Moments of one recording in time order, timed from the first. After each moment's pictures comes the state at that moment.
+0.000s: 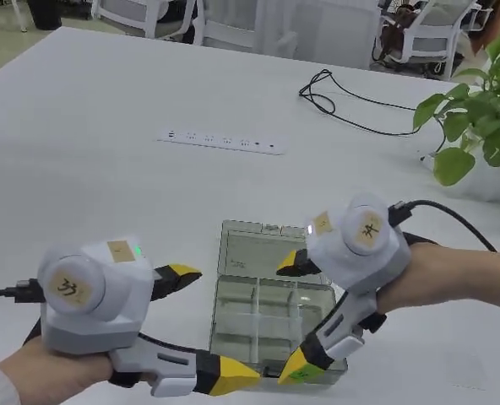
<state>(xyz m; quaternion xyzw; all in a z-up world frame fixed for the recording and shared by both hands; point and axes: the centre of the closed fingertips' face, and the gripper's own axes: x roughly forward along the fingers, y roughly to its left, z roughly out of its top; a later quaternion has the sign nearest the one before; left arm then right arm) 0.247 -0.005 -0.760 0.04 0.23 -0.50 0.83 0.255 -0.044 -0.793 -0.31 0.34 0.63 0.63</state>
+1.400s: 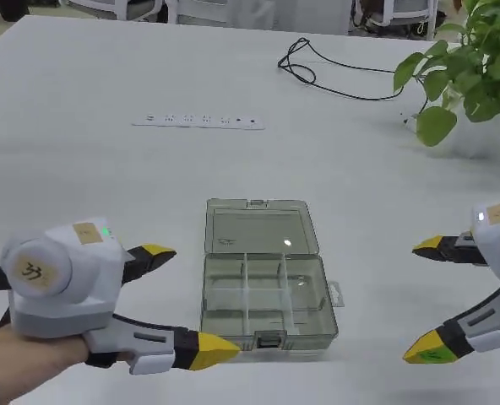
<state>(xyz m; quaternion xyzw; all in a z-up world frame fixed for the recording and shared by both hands) 0.247 0.010 -0.763 0.06 0.24 -0.49 0.83 0.248 -0.223 -0.796 -0.25 0.39 0.48 0.74</state>
